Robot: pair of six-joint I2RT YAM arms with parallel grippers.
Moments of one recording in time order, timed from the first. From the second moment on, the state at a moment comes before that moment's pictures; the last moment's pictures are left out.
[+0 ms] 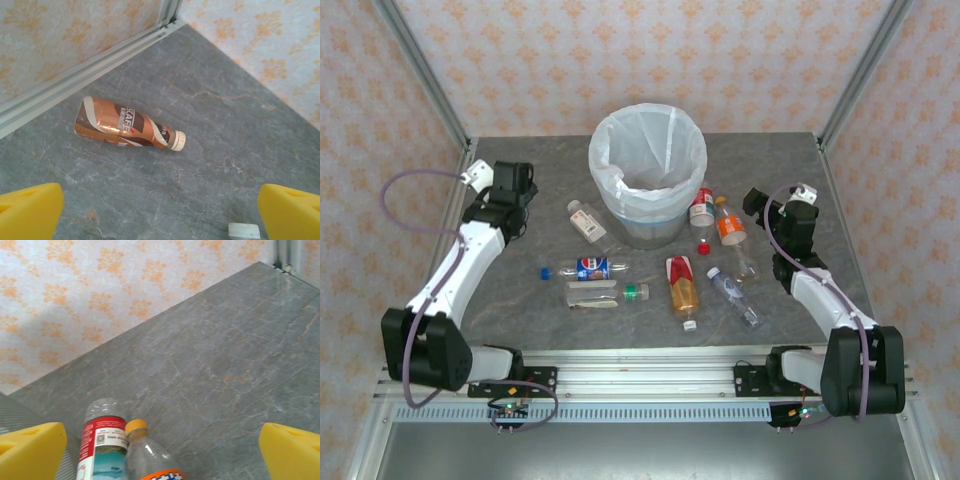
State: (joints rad) left arm -0.09 1.36 1.15 -0.61 -0.60 -0.82; right arm 0.02 1.16 0.57 0.27 0.03 0.47
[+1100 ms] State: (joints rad) left arm 0.28 2.17 1.85 -1.08 -0.04 0.22; right arm 0.02 1.10 0.53 0.20 0.09 0.46
